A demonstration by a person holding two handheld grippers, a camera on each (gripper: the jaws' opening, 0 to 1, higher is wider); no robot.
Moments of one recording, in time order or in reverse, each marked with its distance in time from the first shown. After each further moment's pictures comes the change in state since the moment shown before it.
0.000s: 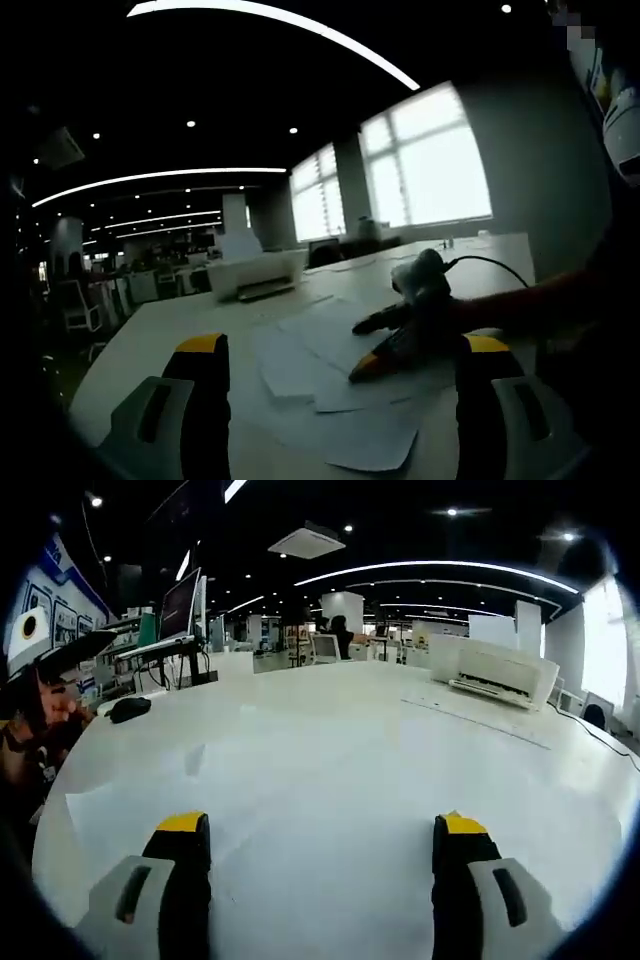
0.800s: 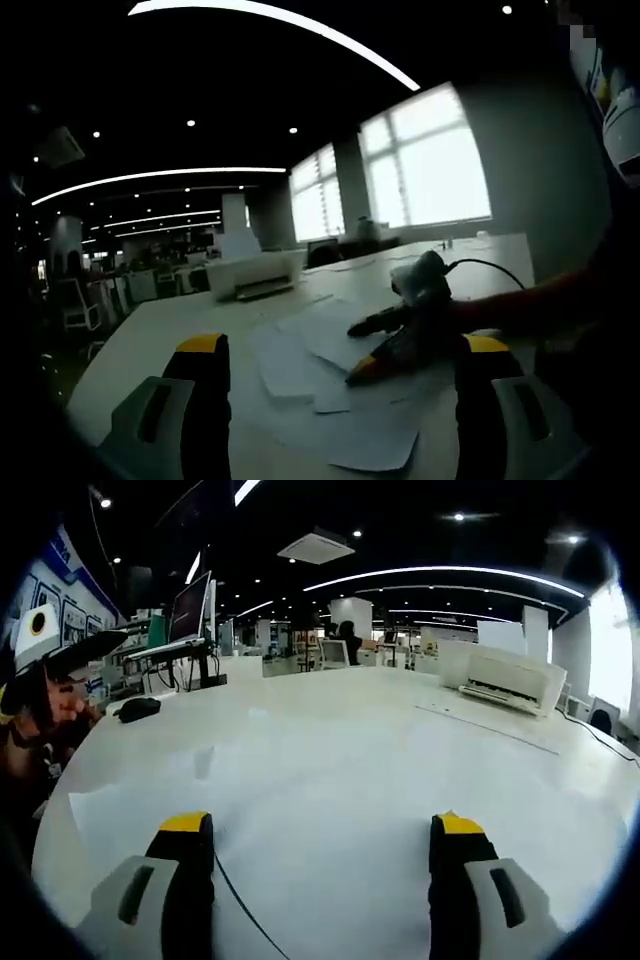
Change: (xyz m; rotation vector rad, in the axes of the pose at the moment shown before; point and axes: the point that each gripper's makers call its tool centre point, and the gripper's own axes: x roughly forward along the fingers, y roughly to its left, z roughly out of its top) left arm 0.001 -0.002 -0.001 -0.006 -0.002 -0.004; right arm 0.010 0.004 0.001 -0.019 -0.023 0.038
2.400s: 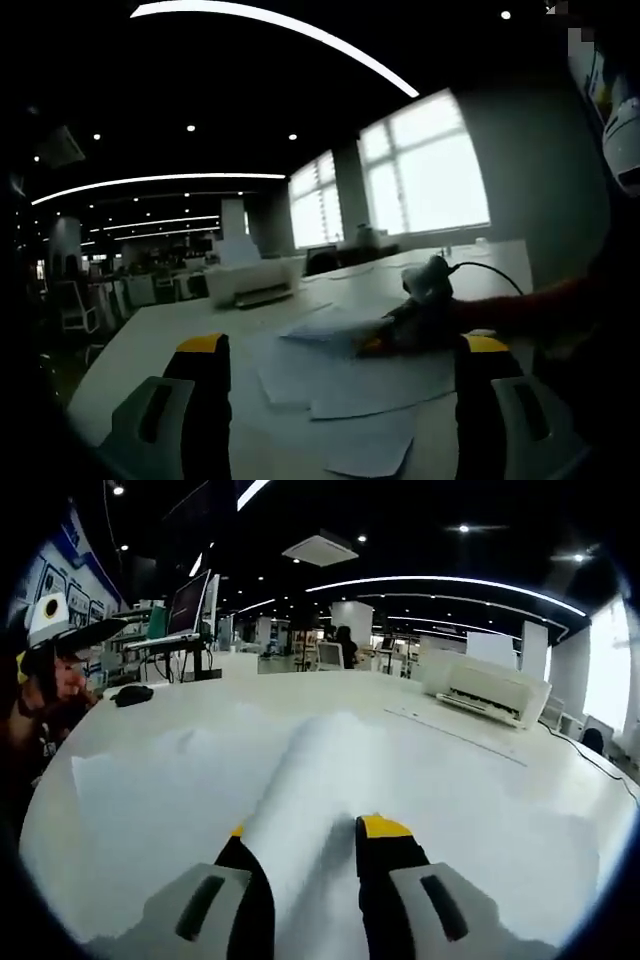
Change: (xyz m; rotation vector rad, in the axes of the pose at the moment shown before) left arm -0.001 0.000 0.012 -0.003 -0.030 -0.006; right arm -0.034 -0.045 -0.005 -0.073 -0.009 -0.022
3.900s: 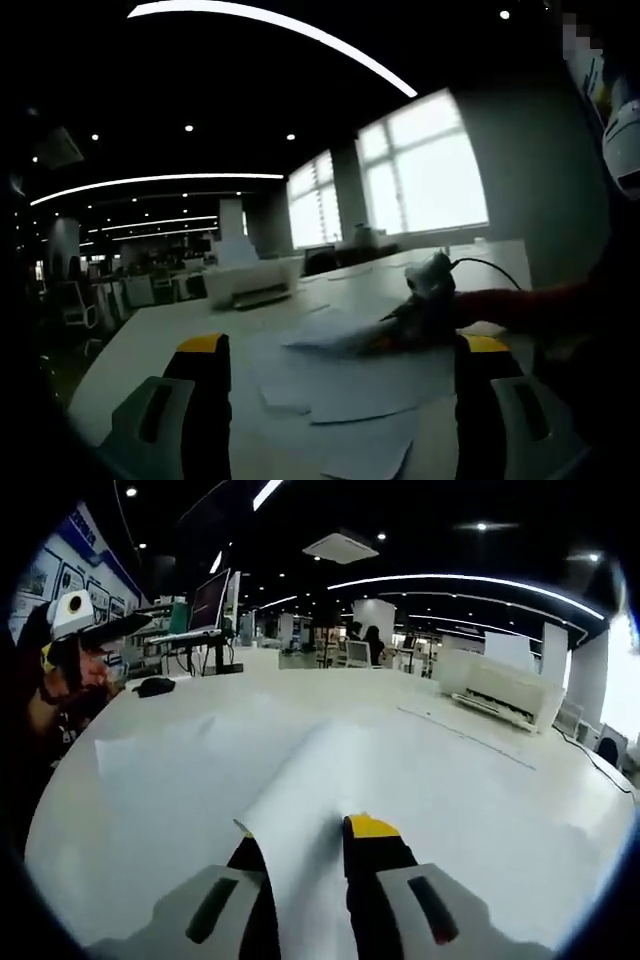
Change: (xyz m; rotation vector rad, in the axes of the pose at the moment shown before) left arm 0.006 -0.004 0.002 0.004 0.001 -0.008; right arm -0.016 -0.005 -0.006 -0.095 0.015 0.078
